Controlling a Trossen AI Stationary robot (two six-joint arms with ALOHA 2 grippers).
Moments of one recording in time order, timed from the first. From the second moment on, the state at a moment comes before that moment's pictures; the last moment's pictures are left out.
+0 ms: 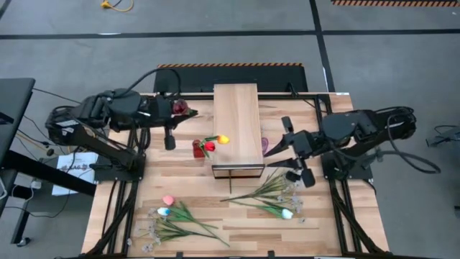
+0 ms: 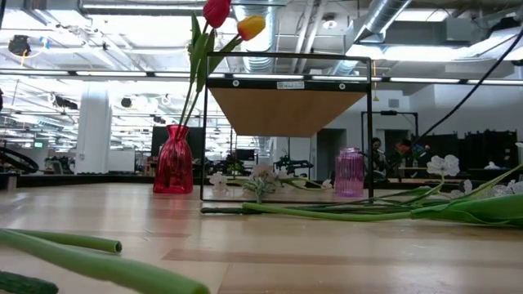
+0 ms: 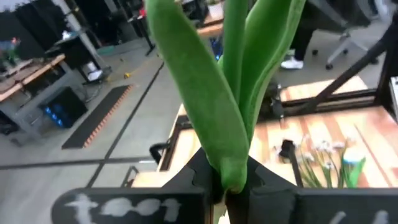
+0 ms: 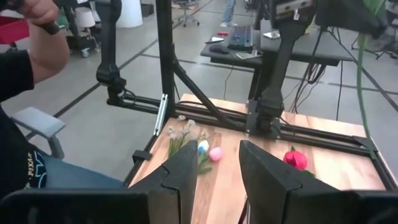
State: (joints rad) left arm -0.12 1.21 1.72 -0.77 -0.37 0.19; right arm 0.36 1.26 1.62 -0.66 0.07 -0.05
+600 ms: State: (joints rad) left arm -0.01 0.98 1.23 -0.54 -0.34 0.09; right arm 0.35 1.26 1.62 -0.76 0.08 -0.05
